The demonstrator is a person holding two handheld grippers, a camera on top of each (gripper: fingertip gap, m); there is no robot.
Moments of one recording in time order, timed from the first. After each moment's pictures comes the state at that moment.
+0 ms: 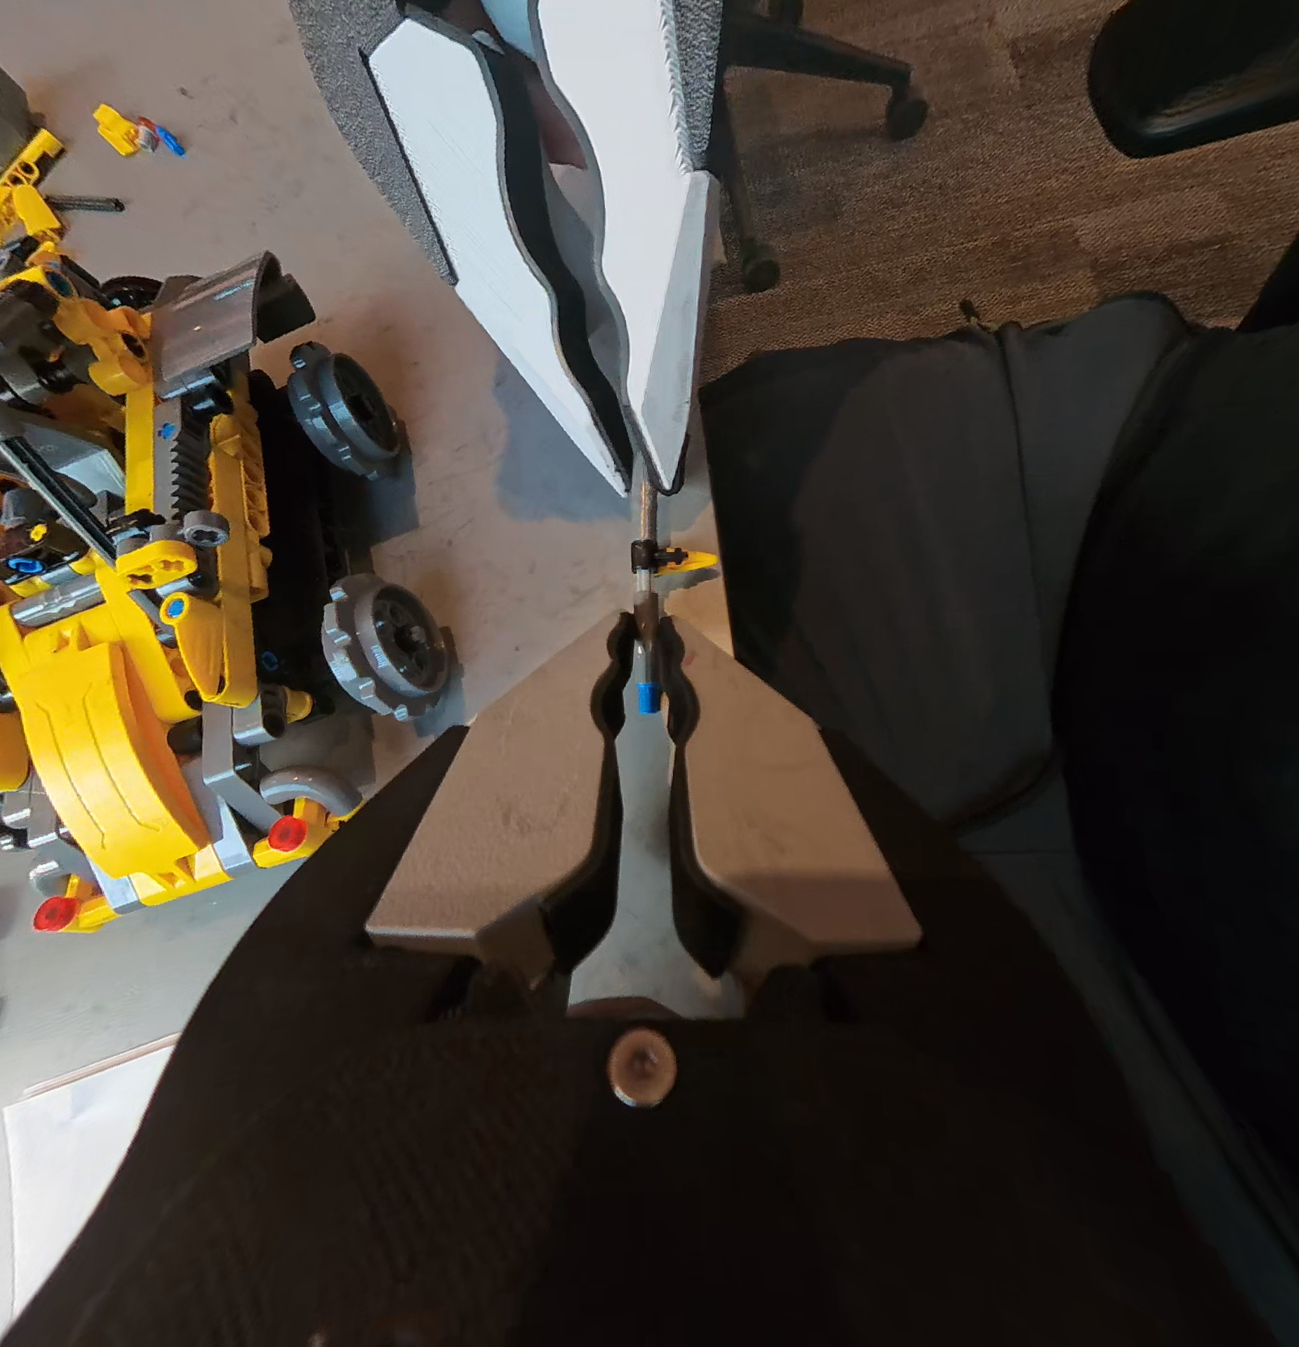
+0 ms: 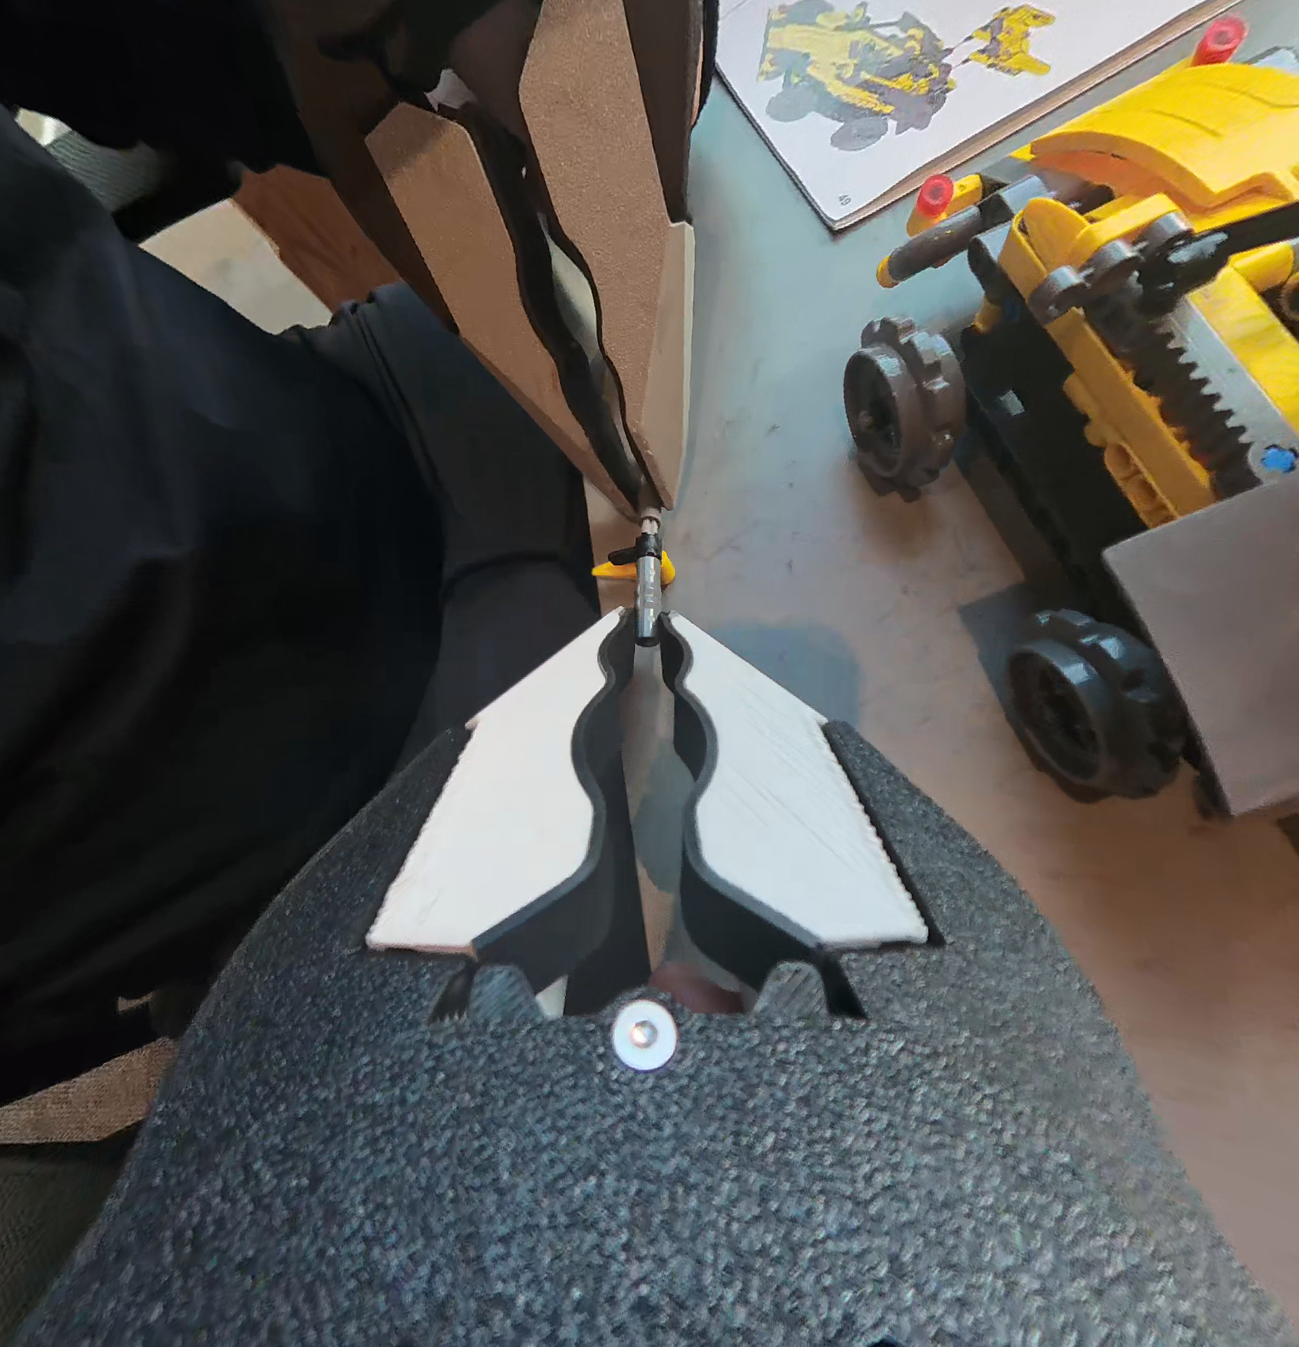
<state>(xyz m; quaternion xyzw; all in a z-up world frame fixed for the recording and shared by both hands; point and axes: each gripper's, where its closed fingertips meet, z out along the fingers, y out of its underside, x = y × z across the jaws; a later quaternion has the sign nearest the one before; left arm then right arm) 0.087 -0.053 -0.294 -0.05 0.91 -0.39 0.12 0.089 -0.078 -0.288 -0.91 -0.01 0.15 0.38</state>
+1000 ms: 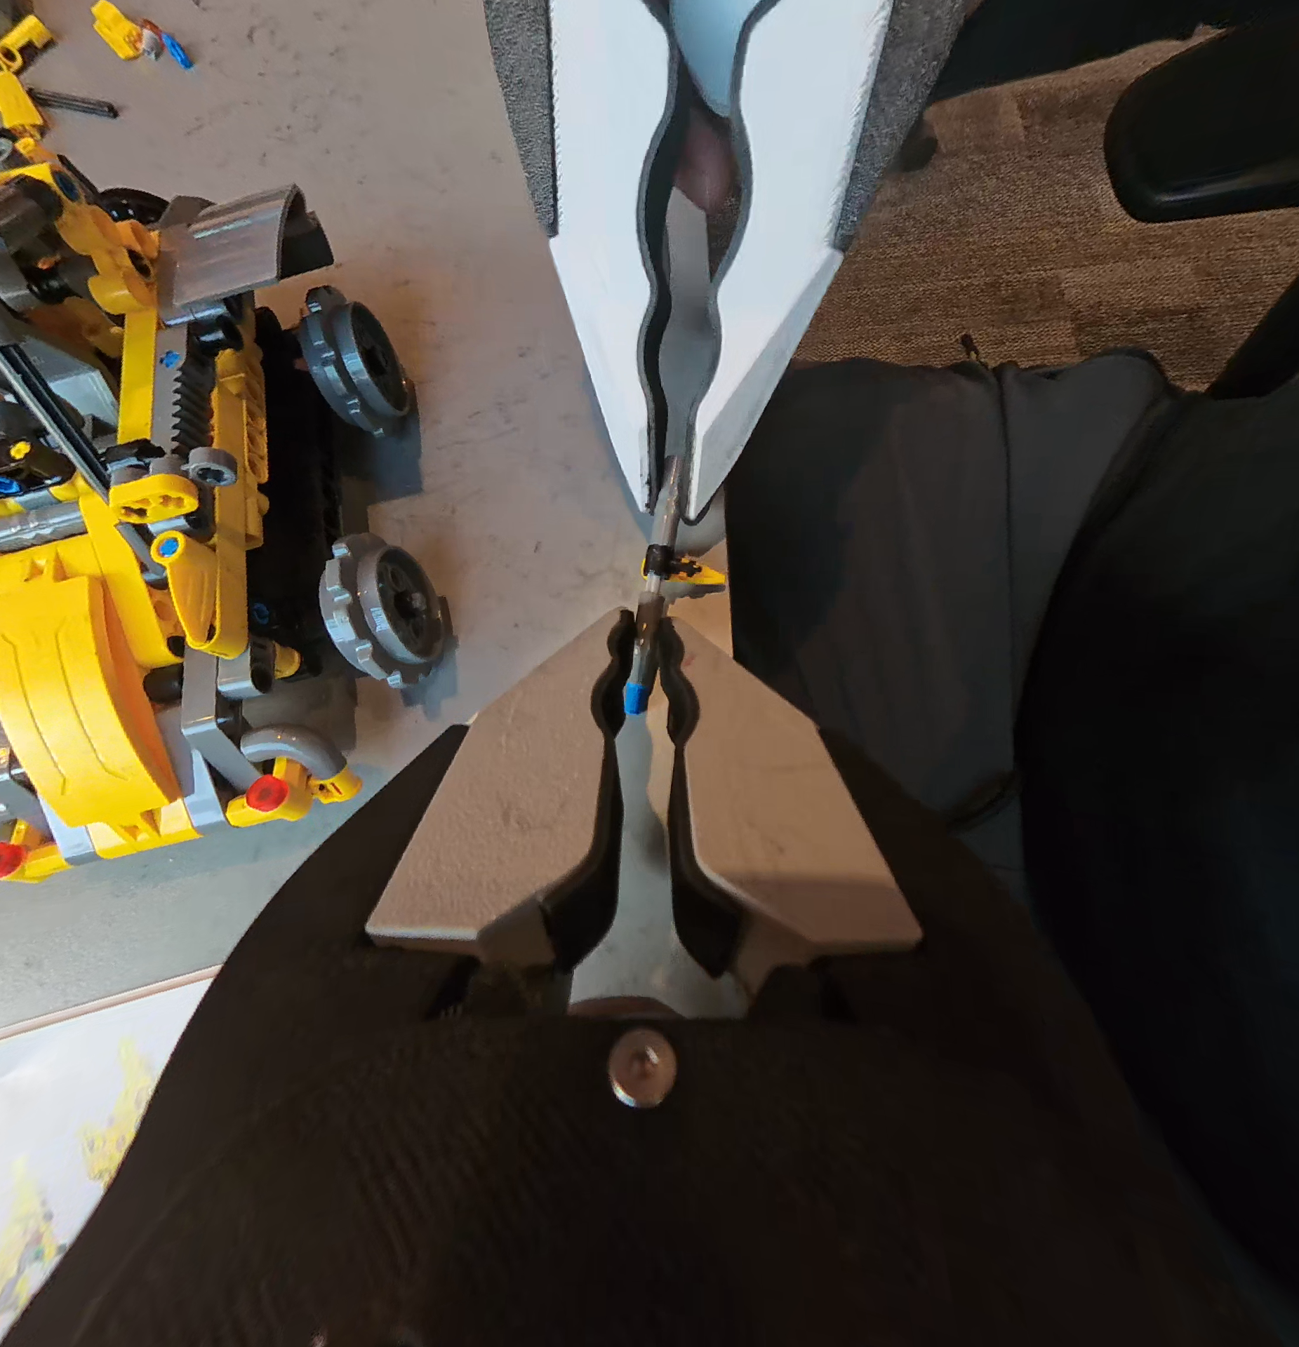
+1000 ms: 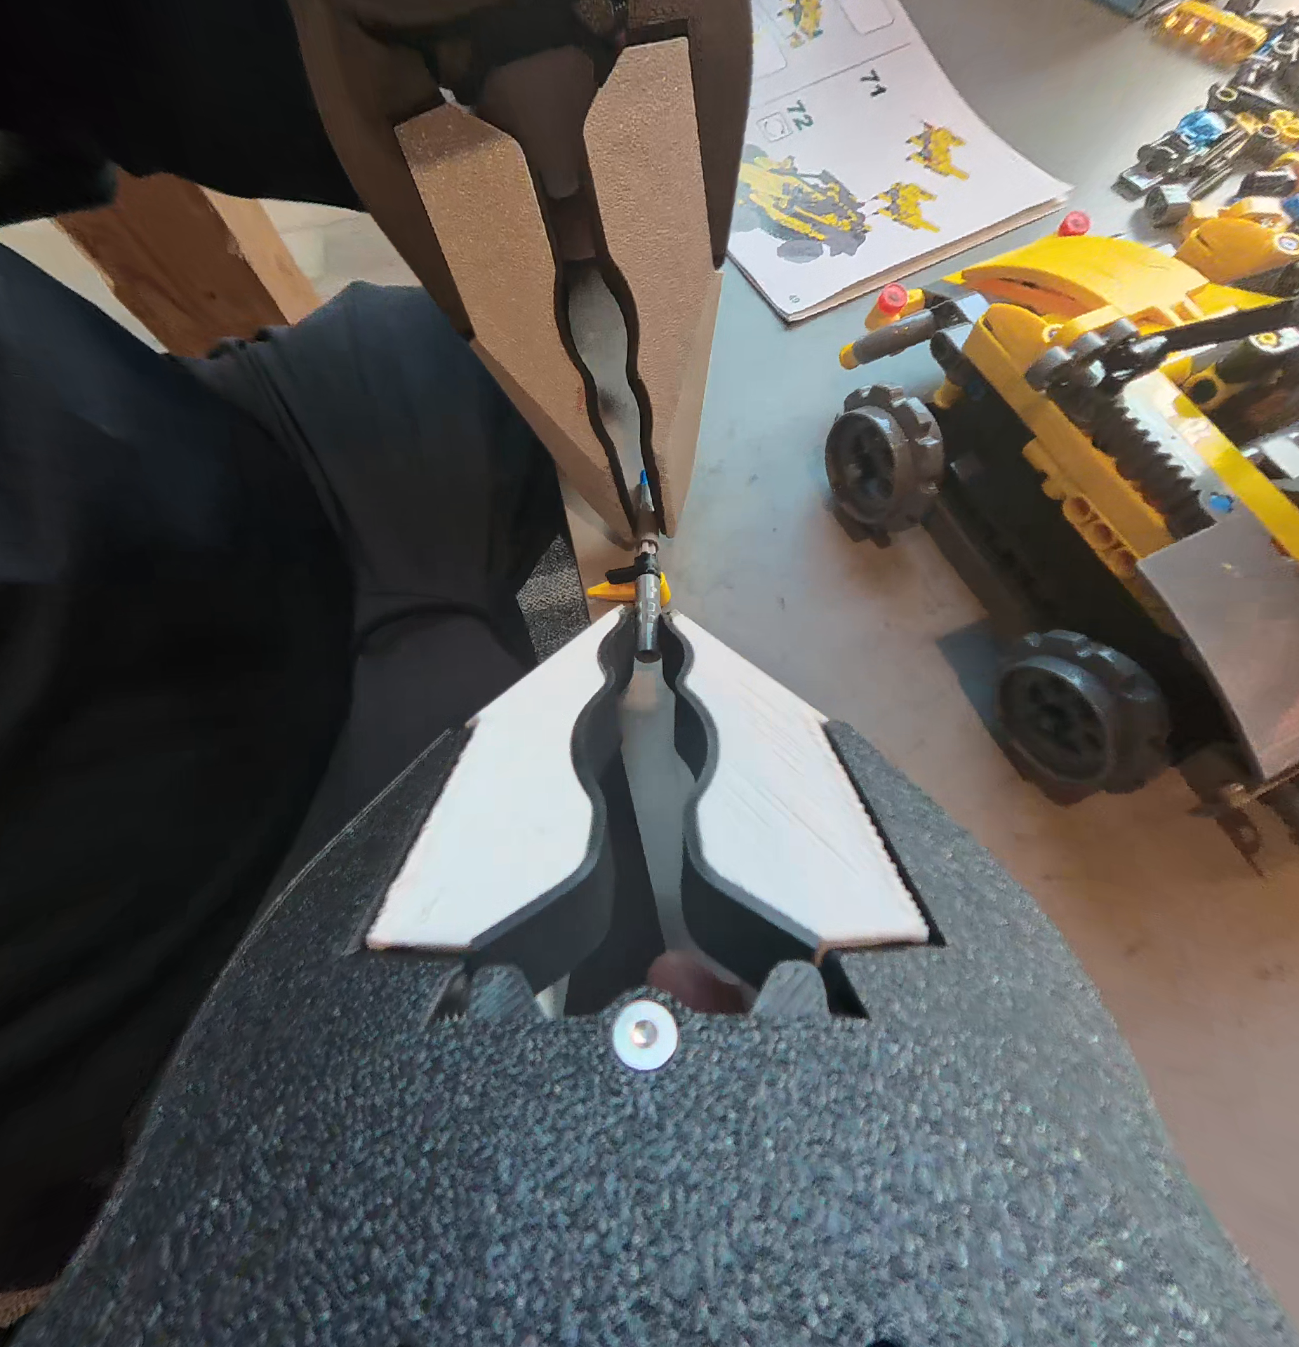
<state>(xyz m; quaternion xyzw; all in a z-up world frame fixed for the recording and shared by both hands) 0.087 -0.049 -0.294 -0.10 0.91 -0.39 0.09 0.087 -0.068 -0.289 -0.89 -0.01 0.03 0.45</state>
